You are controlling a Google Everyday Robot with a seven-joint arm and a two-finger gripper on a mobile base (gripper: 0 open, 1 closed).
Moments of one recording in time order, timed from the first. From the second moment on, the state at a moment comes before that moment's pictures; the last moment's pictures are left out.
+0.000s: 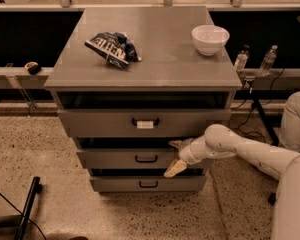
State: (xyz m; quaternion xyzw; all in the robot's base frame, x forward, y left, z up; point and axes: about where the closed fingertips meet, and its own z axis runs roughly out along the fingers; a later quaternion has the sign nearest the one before) arm 0.630 -0.095 0.453 -0.61 0.70 0.17 0.32
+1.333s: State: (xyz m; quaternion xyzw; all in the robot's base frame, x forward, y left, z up) arm 0.594 -0.084 0.457 -0.62 0.69 0.19 0.33
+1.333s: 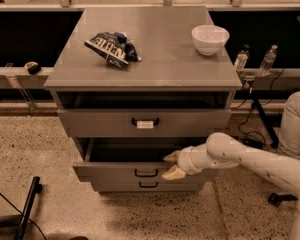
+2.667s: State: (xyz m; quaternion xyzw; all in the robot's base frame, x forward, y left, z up) arm 0.456 -0.079 0.509 -0.68 0.64 0.17 0.33
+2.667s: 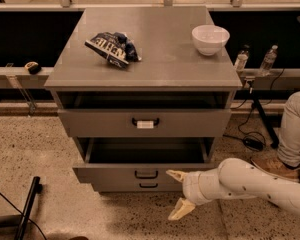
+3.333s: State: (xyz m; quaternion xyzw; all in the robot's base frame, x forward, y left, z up) arm 0.519 -0.084 0.489 -0.68 0.66 0.15 0.29
